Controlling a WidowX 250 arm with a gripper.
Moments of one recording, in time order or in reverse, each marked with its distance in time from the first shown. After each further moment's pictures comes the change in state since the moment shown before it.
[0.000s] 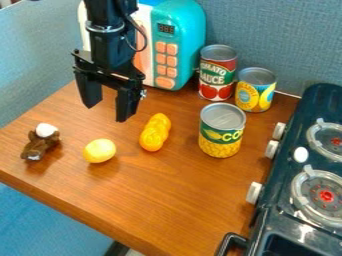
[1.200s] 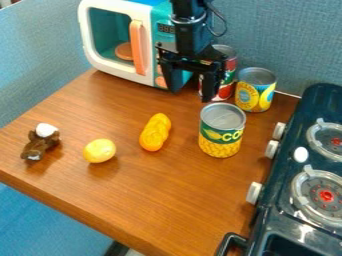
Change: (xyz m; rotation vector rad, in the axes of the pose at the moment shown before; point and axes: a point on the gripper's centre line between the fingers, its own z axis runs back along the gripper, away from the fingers) arm 0.093 -0.072 0.002 -0.121 -0.157 -0.009
